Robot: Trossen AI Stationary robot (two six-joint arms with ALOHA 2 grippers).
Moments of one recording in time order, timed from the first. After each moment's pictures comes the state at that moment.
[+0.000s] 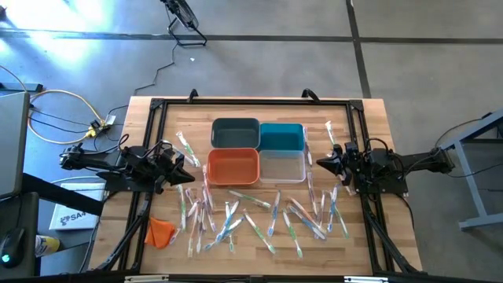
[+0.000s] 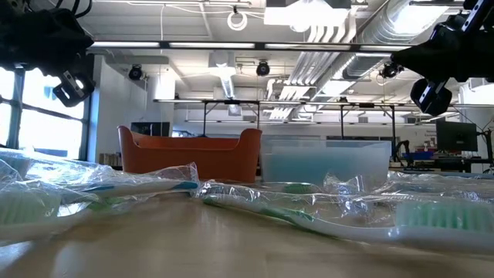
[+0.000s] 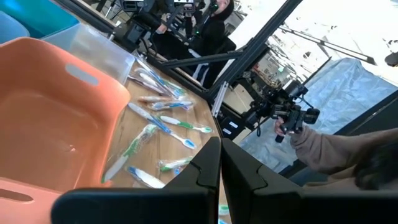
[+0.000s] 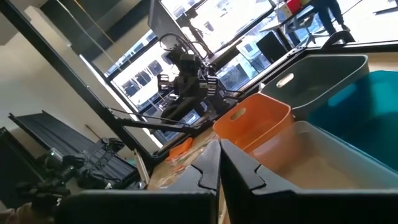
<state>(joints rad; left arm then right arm) -0.14 0.02 0.08 -0.05 0.11 -0.68 0.14 0.02 0.01 0.09 0.21 0.65</state>
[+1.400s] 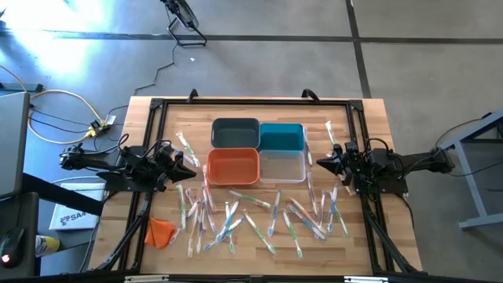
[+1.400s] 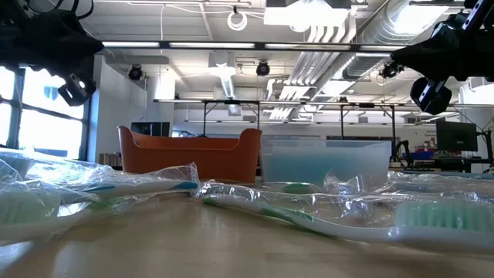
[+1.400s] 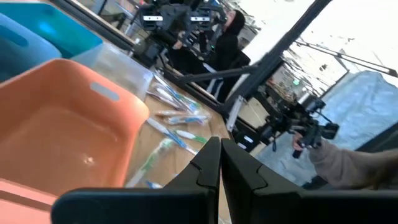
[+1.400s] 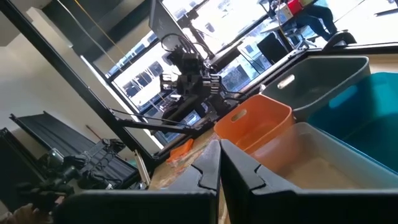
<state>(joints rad) -0.14 0.02 0.08 -0.04 0.02 -0.66 0.14 0.02 0.01 0.10 0.21 0.65</state>
